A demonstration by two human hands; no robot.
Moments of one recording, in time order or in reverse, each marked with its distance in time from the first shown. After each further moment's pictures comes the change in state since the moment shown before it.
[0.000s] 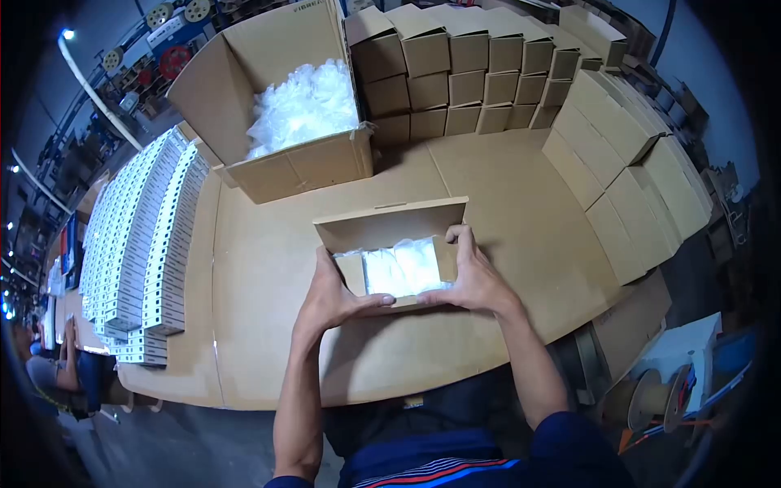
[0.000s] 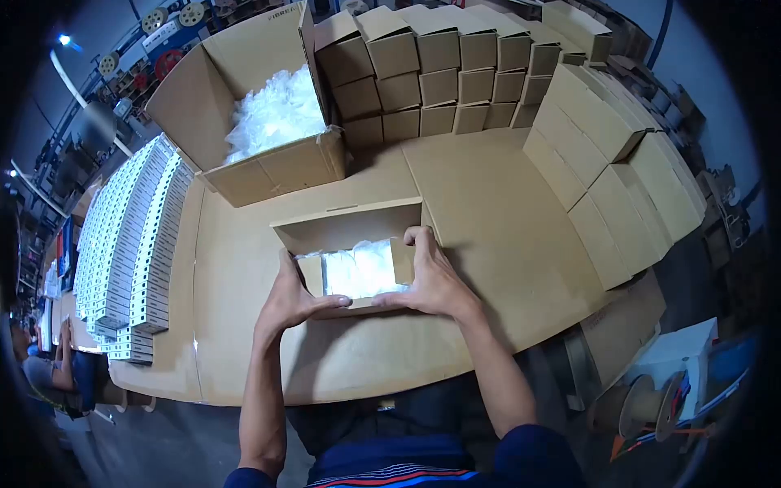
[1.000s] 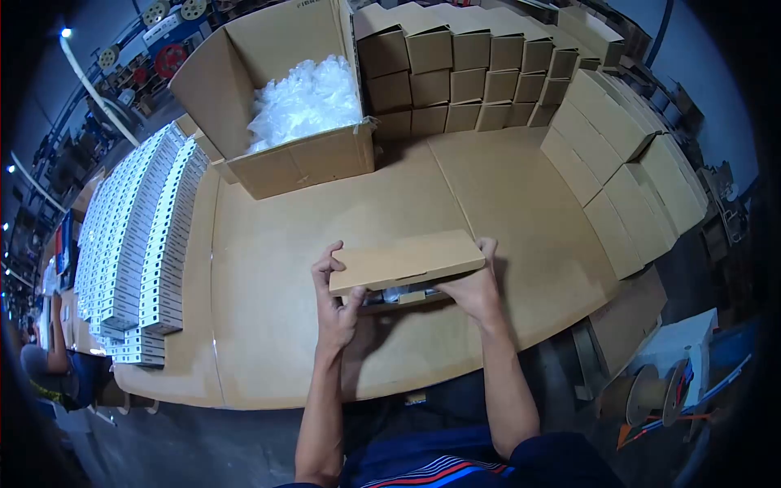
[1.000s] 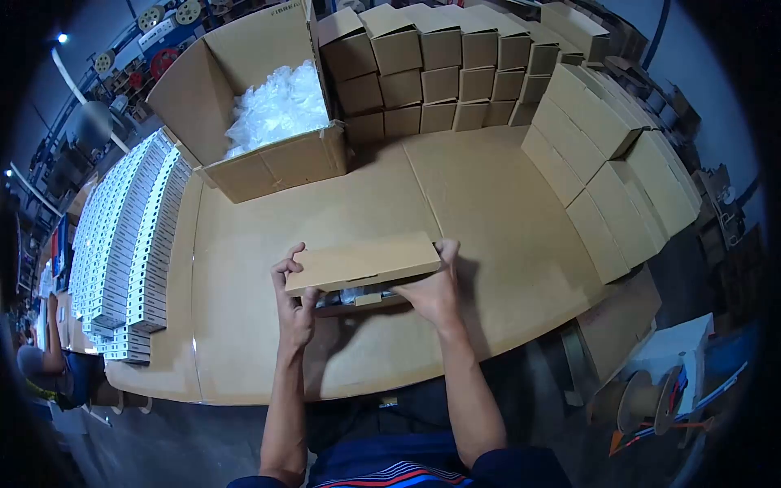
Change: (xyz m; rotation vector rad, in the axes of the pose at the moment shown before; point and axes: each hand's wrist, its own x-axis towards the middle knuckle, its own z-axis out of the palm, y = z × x) left_hand -0.035 -0.032 0.035 -0.508 0.328 0.206; right_hand -0.019 0.016 0.059 0.303 0.463 0.169
